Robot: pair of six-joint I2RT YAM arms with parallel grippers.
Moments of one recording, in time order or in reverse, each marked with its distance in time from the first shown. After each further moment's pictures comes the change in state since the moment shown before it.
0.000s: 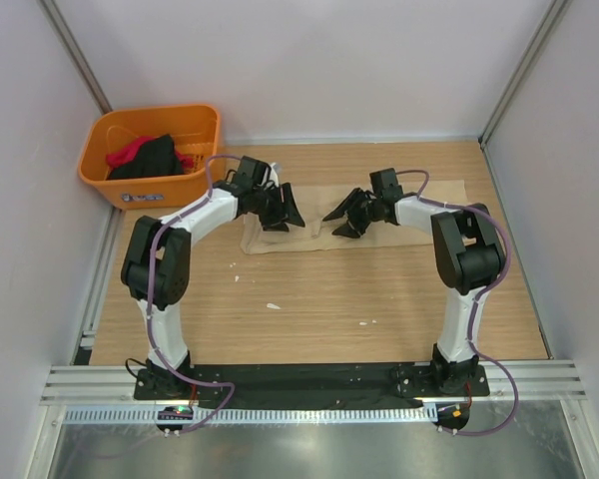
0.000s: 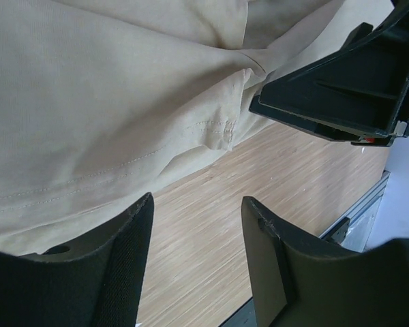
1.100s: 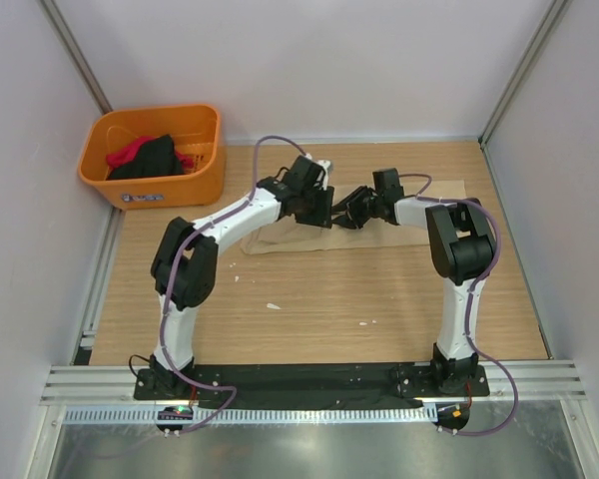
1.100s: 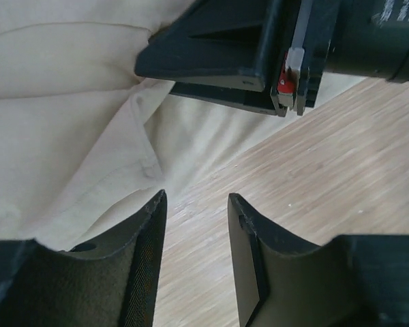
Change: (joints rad) left arm -0.233 0.102 0.252 -0.098 -0.295 0.177; right arm -0.034 0.100 0.018 0.189 -0.009 0.159
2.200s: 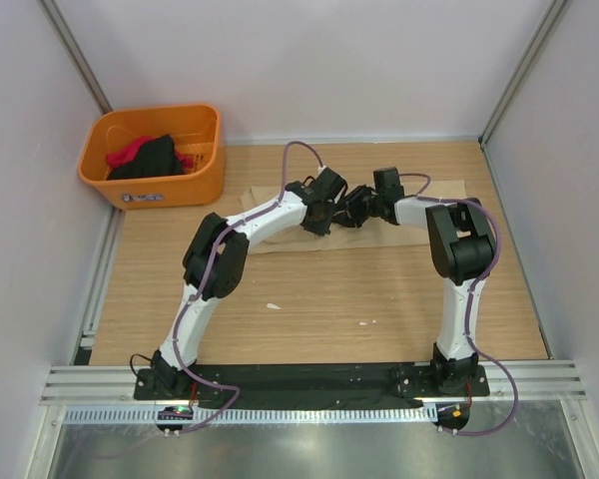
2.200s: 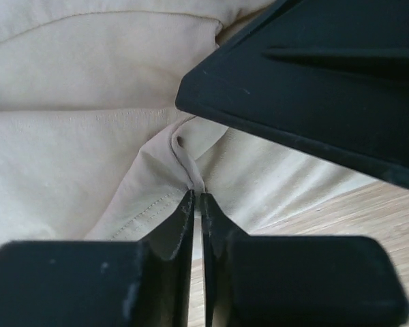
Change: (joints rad) left arm -0.095 0.233 0.214 -0.175 -0.319 0.088; right arm 0.000 0.000 -0.001 0.024 -0.048 0.015
